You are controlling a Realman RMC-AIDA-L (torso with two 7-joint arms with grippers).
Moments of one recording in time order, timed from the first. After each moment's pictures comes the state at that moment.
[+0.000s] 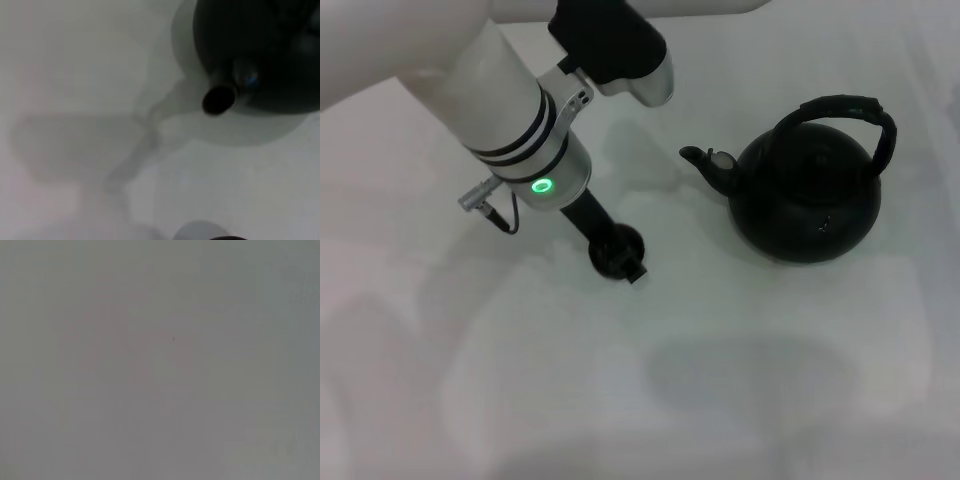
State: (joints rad) left arm -0.80 -2.08 1.82 1.06 2.44 1.29 -2.73; right arm 0.34 2.02 -1.91 -0.22 0.56 -1.02 0.27
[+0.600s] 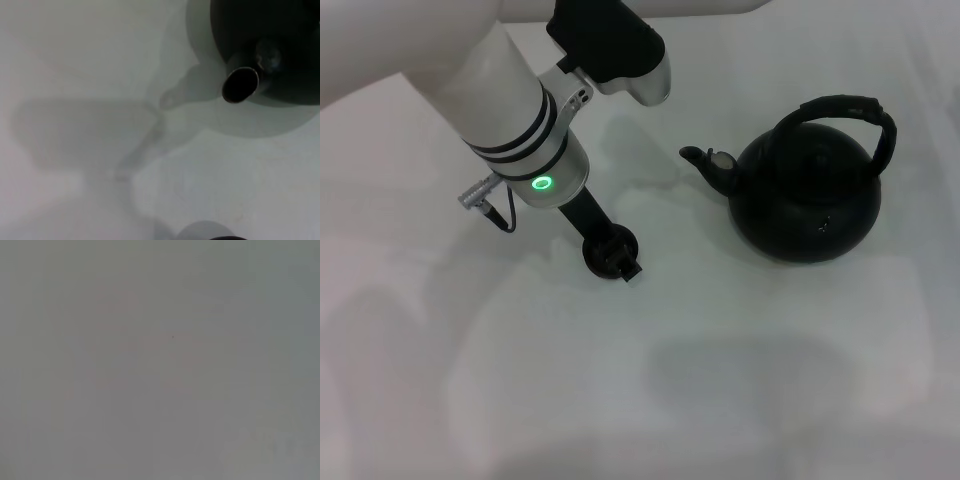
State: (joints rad) left arm -0.84 -2.08 1.83 1.01 2.44 1.29 -2.75; right arm 0.35 2.02 -1.91 -0.21 0.56 -1.02 0.27
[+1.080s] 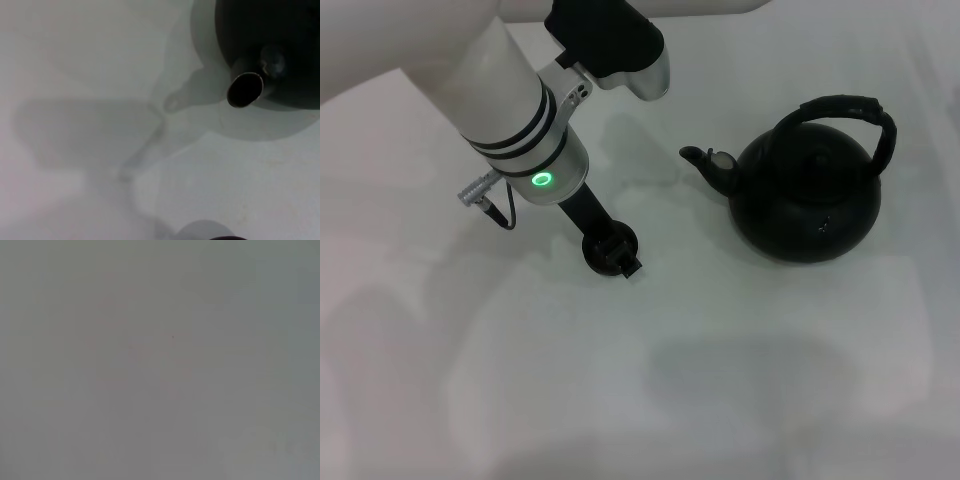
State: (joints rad) left arm -0.84 -2.08 1.82 1.02 2.45 1.29 -2.77; right arm 0.35 2.02 -1.91 -0.21 0.56 -1.02 0.27
